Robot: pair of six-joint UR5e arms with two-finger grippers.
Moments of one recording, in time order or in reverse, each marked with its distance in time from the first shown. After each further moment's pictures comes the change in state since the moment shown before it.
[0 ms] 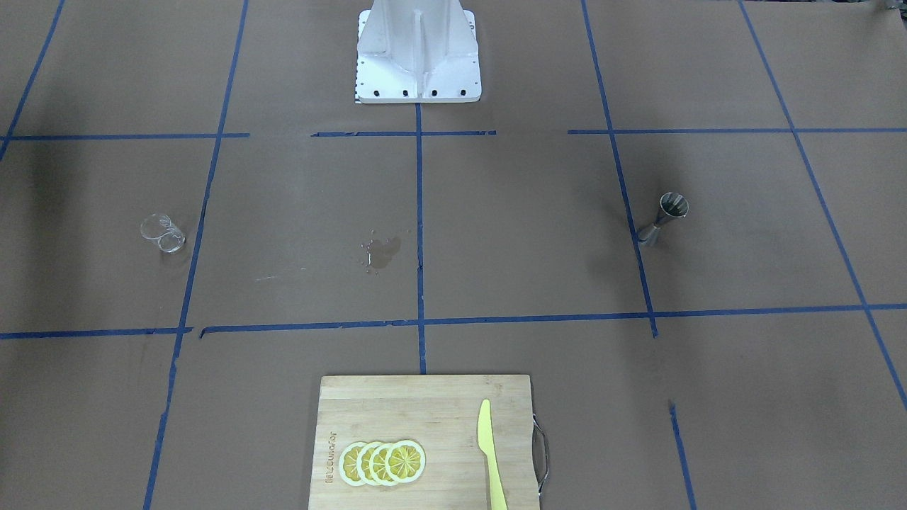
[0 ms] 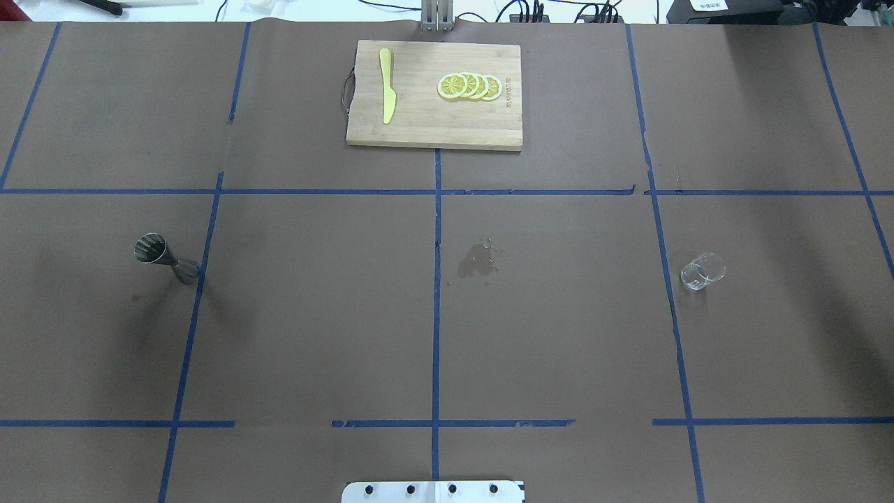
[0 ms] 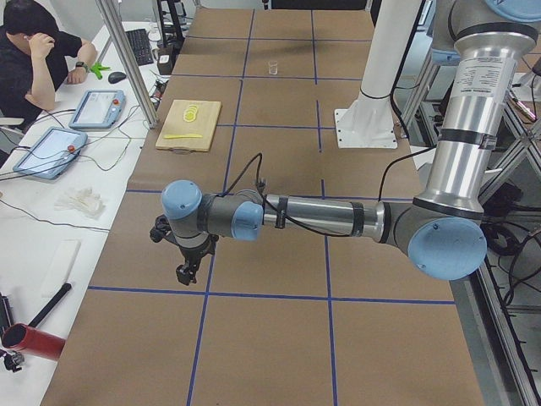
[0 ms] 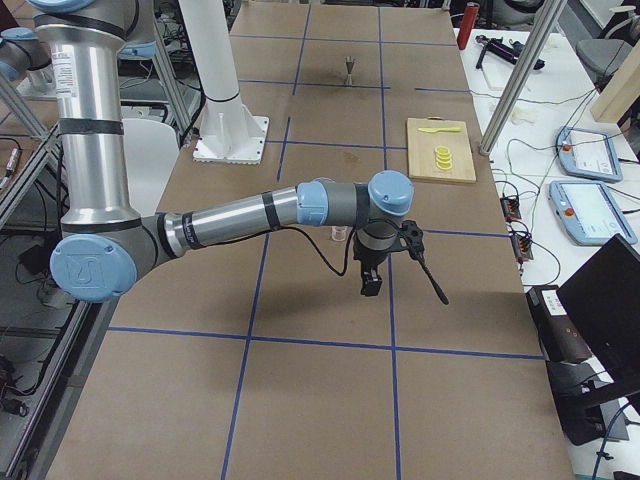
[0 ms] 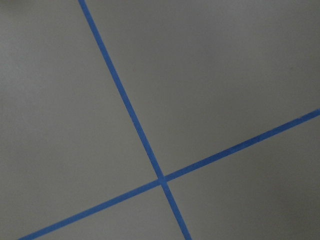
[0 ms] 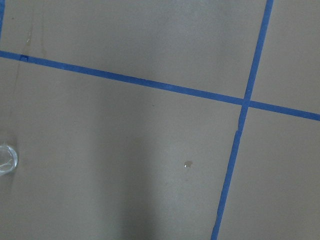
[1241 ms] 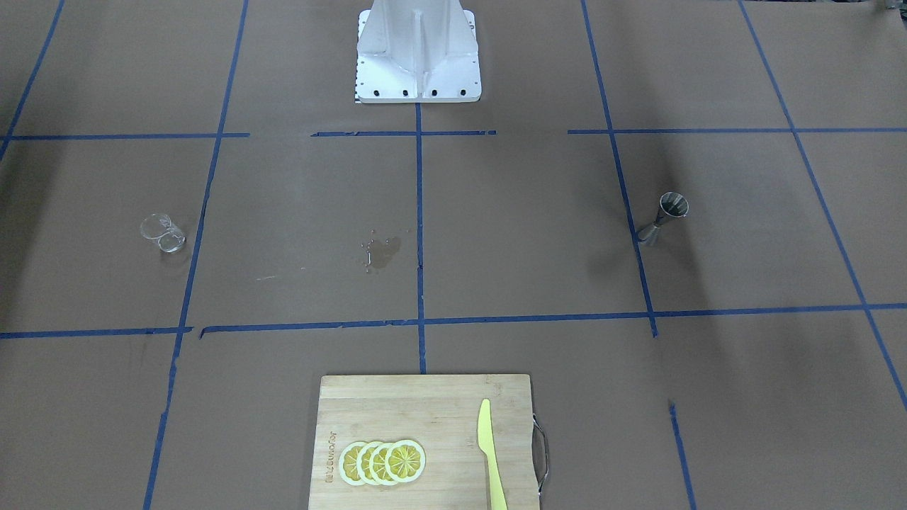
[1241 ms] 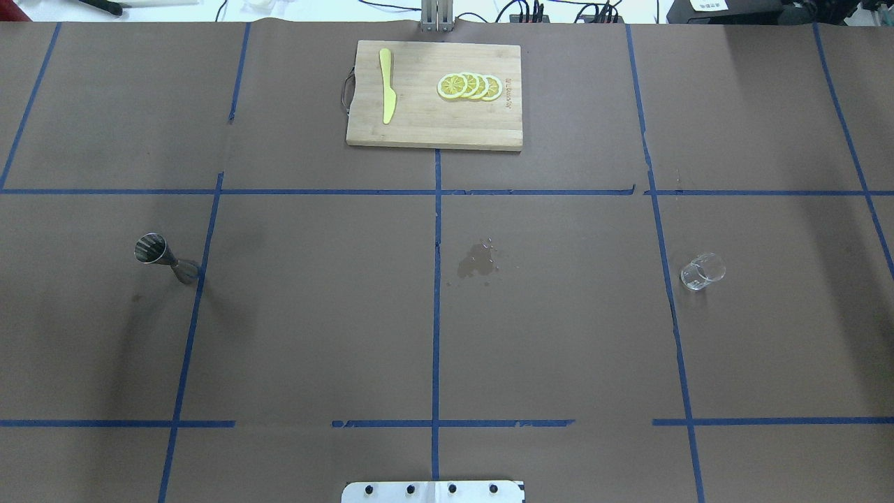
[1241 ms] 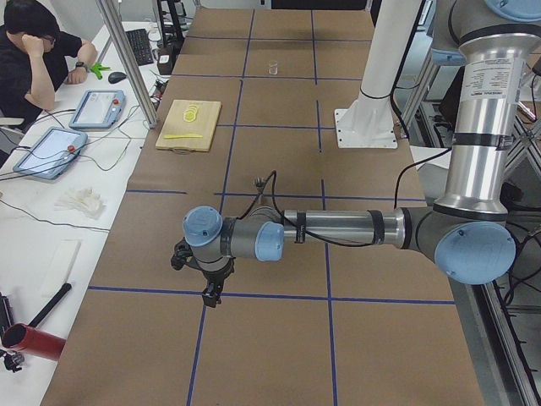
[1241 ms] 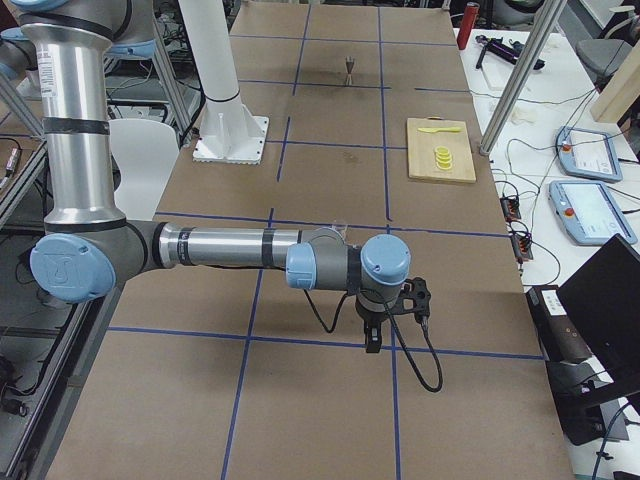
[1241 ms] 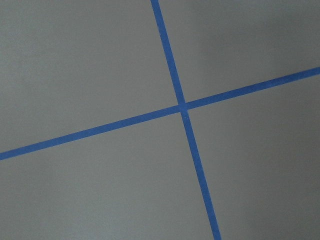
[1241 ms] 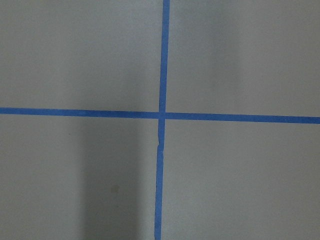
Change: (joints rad) left arm -0.003 0.085 -0.017 -0.006 -0.006 -0.061; right arm 0.137 -0.014 -0.227 0.240 0.012 0.082
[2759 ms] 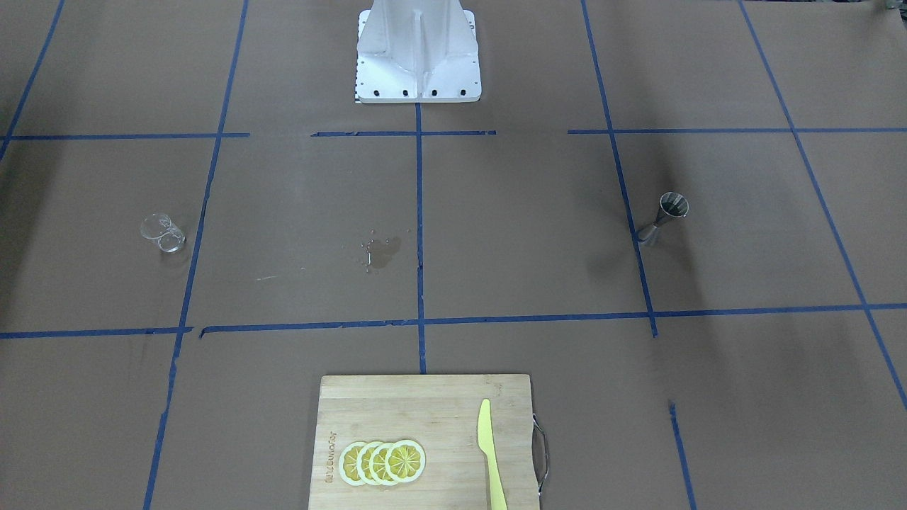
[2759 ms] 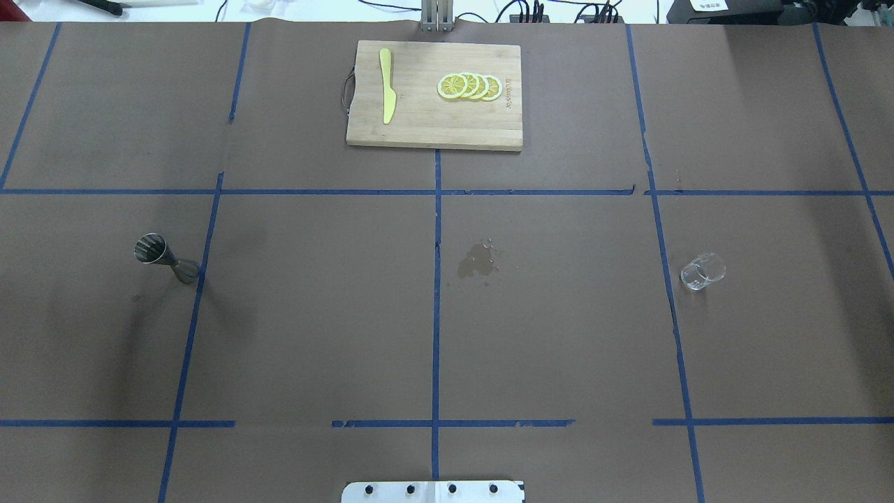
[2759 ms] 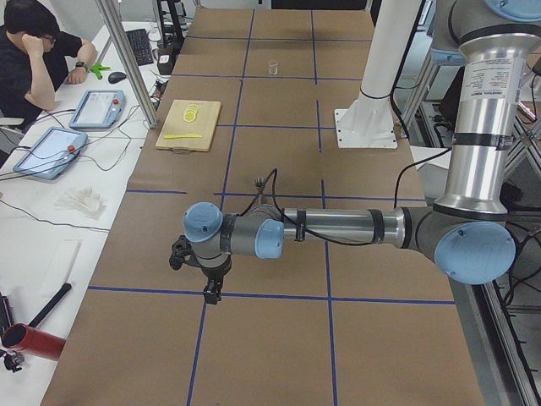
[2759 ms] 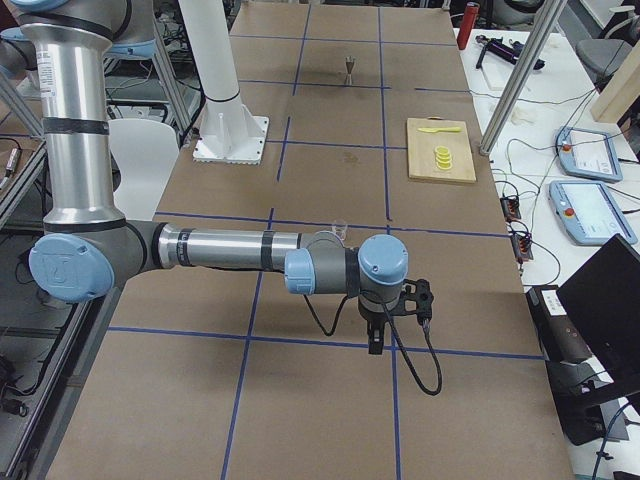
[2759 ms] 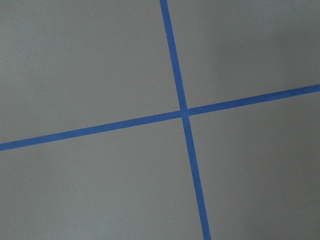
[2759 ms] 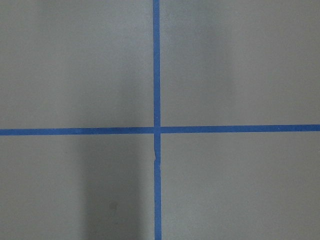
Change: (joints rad) left arm 0.000 -0.001 -0.011 -0.009 -0.002 -0.117; right arm 0.001 -0.003 -0.009 0.076 -0.008 0.078
